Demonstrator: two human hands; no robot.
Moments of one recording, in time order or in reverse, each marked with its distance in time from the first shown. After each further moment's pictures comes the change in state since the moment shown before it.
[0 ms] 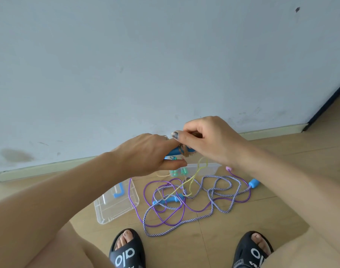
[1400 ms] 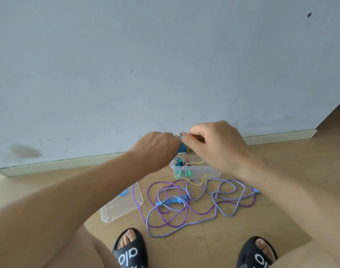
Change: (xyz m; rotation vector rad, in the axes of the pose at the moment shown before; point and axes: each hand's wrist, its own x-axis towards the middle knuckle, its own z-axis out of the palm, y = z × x) left_hand 0.016 -0.007 0.017 0.295 -0.014 -0.187; right_hand 0.002 -0.009 0.014 -0.330 0.156 0.050
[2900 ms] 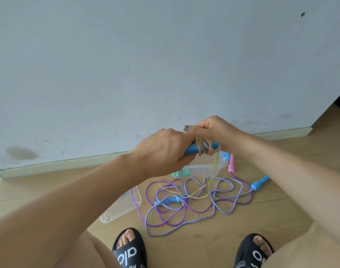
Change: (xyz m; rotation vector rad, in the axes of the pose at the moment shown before) left_hand -0.013 0.022 -0.036 -0.478 0.268 0.186; right_hand 0.025 0.038 0.005 0.692 -0.368 0.251
